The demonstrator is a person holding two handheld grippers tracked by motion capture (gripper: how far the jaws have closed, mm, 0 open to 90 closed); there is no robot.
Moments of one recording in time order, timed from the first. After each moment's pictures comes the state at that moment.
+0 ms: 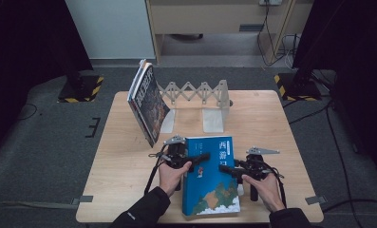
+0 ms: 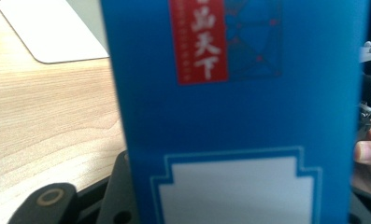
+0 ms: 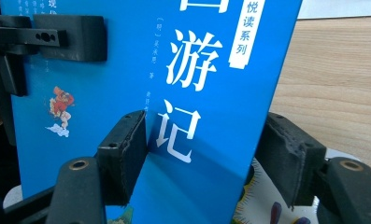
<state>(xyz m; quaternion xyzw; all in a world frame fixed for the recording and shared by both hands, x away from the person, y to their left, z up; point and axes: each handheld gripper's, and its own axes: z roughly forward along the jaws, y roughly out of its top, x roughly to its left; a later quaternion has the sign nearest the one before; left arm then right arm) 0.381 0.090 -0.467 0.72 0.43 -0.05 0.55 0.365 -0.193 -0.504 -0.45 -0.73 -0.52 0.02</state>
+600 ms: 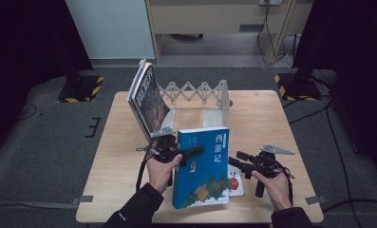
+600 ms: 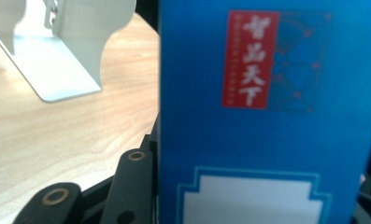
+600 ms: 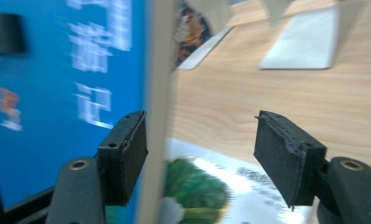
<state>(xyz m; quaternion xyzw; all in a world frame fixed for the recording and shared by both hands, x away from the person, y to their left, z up) 0.371 0.116 -0.405 0.71 0.40 -0.03 0.58 0.365 -0.223 -0.492 -0.45 -0.68 -0.58 -0.03</state>
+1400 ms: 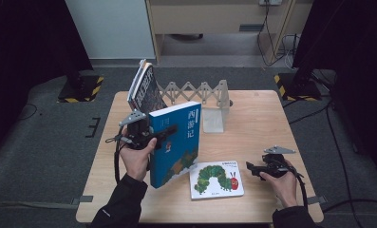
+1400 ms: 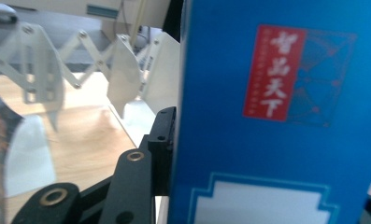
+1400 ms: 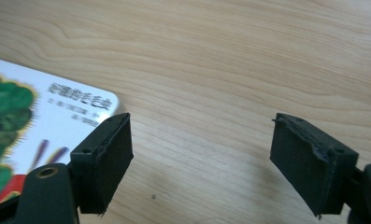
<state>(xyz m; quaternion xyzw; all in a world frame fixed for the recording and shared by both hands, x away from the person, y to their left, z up) 0.379 0.176 -0.354 0.68 0.44 0.10 0.58 0.377 -0.260 -0.519 -0.51 -0.76 -0.35 -0.17</state>
